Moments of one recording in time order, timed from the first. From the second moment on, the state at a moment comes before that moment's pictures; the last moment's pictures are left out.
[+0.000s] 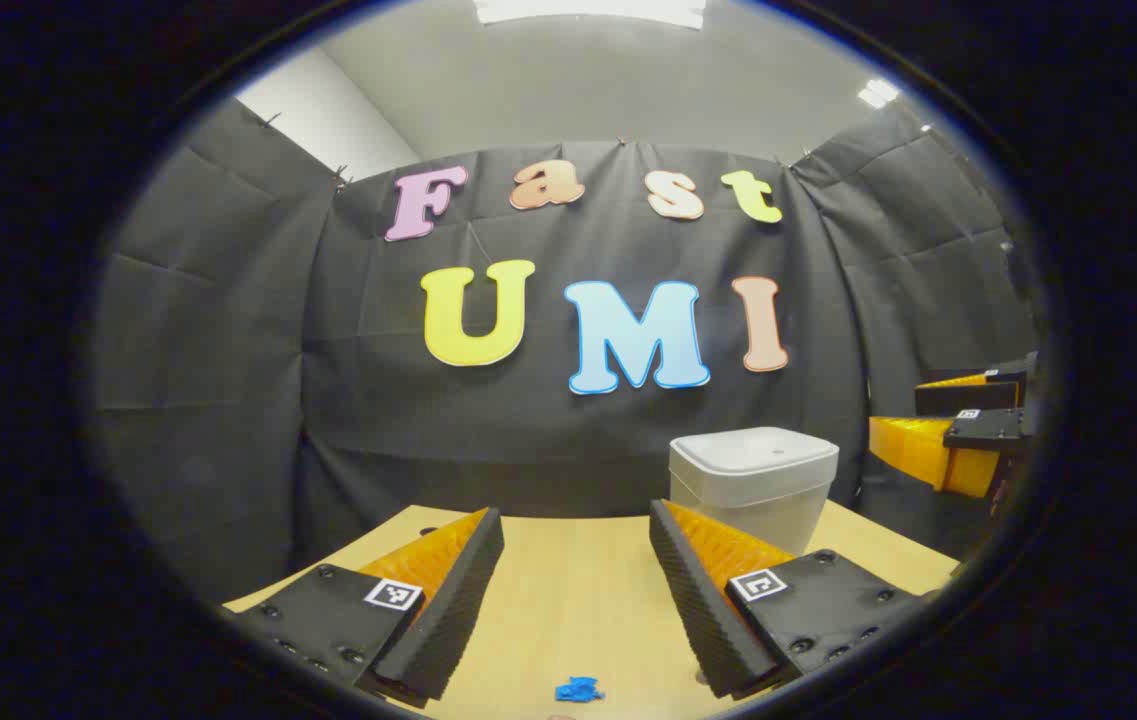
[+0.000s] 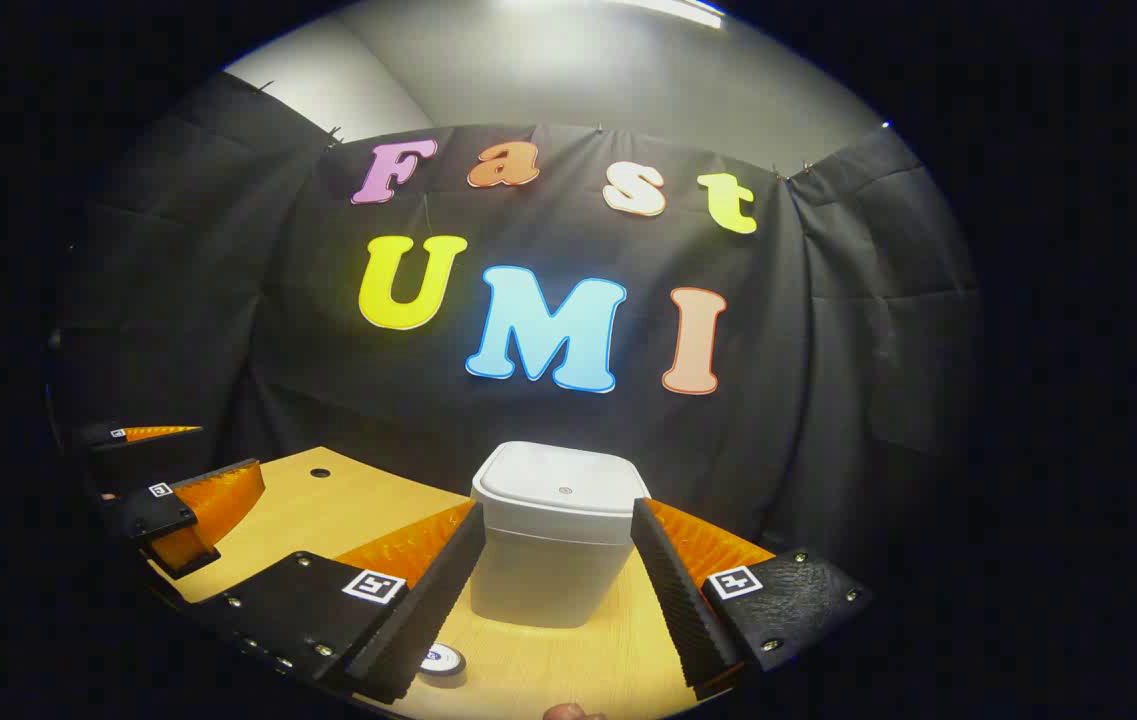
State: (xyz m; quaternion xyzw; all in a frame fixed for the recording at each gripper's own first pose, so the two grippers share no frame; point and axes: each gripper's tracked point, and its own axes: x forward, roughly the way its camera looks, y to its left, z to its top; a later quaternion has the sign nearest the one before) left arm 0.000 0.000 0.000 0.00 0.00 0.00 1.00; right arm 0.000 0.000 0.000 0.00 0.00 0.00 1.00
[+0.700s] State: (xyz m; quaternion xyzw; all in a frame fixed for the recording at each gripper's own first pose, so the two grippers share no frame) left arm 0.040 0.032 0.008 0.00 0.00 0.01 1.00; right arm 0.019 0.017 -0.010 0.01 -0.01 -0.02 1.00
